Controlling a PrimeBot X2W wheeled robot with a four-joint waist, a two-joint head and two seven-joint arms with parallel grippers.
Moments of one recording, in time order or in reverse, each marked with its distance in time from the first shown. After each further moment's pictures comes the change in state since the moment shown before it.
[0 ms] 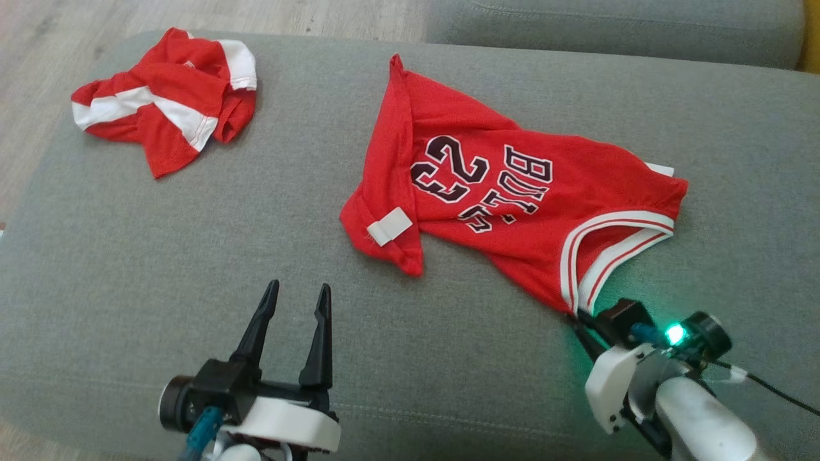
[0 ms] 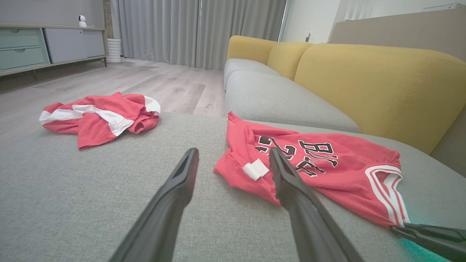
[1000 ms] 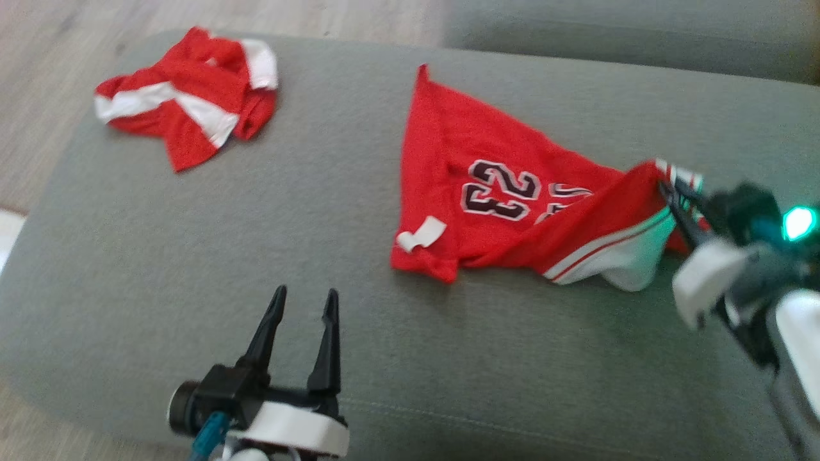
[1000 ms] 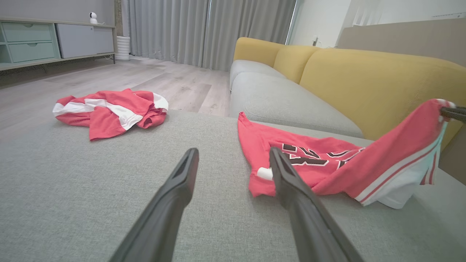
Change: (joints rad) left arm 0.028 -0.002 -0.014 -0.021 -0.019 0.011 -0.002; right arm 0.105 -0.169 -0.298 -0.692 -0.038 0.000 0.312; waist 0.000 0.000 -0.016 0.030
